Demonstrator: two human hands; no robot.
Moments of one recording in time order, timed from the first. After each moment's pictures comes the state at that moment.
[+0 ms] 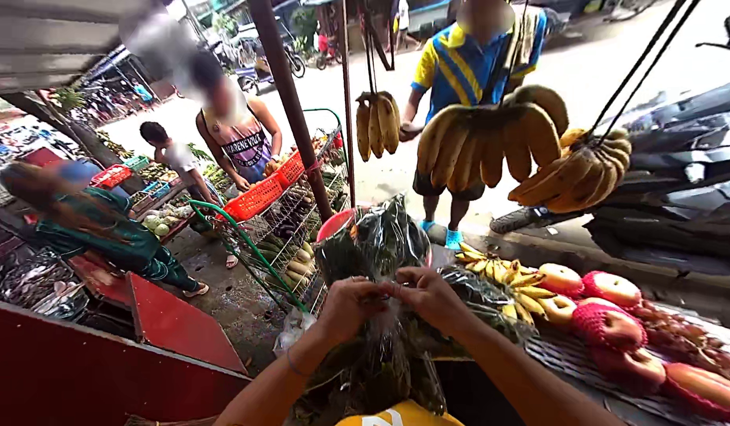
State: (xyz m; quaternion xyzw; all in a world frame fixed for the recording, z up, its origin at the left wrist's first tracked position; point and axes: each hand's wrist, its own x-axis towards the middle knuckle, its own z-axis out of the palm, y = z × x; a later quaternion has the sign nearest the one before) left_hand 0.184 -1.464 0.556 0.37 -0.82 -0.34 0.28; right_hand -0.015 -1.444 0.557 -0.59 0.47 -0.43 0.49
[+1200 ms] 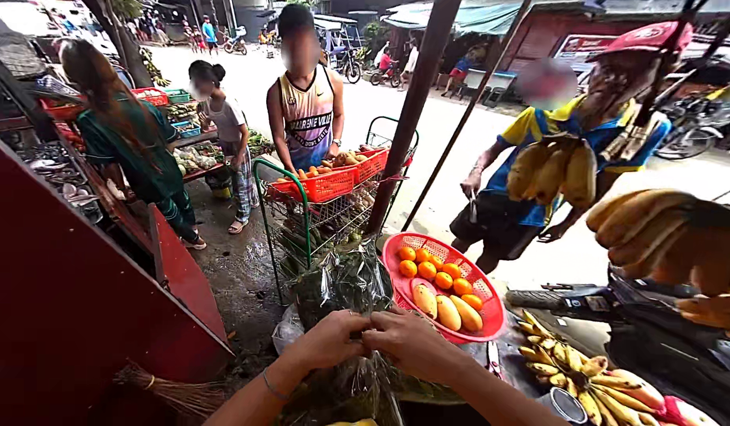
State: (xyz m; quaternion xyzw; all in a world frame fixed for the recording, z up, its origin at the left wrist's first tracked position) left_hand 0.469 -1.472 0.529 0.37 -0.80 -0.42 0.21; right_hand 0.256 -1.492 0.553 -0.96 0.23 -0.05 0.15
